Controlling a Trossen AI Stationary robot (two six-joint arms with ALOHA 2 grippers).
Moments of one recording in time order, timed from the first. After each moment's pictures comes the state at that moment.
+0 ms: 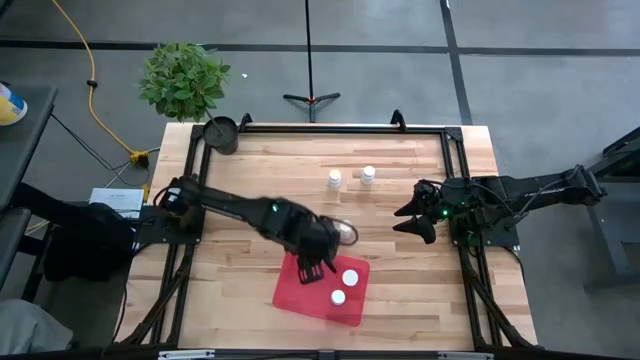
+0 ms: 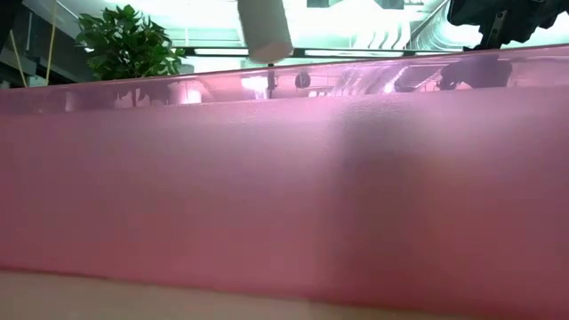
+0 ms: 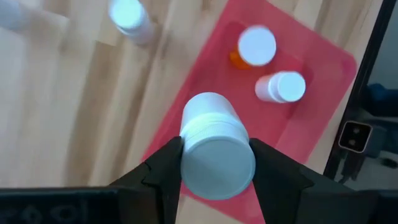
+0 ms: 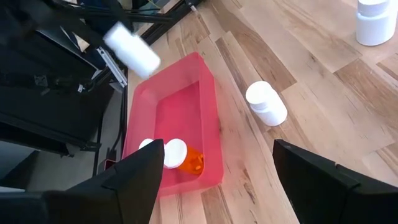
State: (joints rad) left arm -0.30 1.97 2.09 -1.36 -0.09 -0.59; right arm 0.12 0.68 0.57 -0.39 -0.04 0.72
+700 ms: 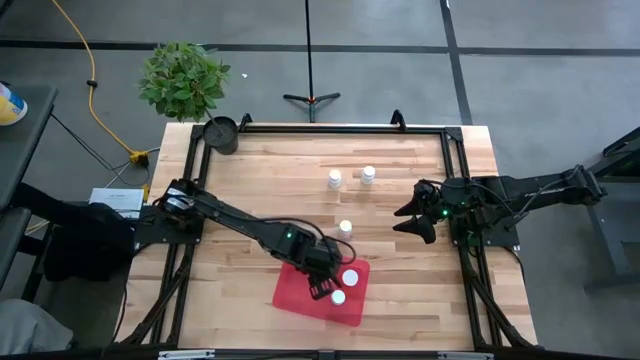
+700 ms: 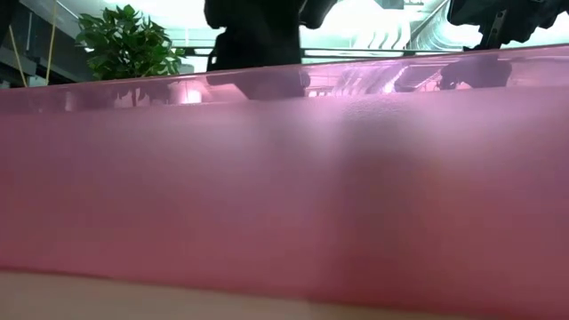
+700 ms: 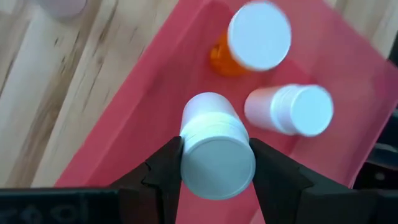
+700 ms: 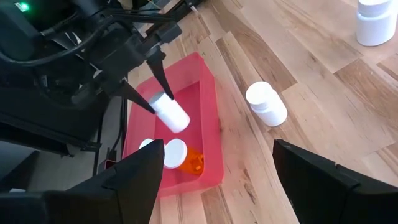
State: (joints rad) left arm -0.33 1.97 1.63 -0.80 -0.05 -0.71; right arm 0.12 0.68 0.57 -0.38 -0.04 0.72
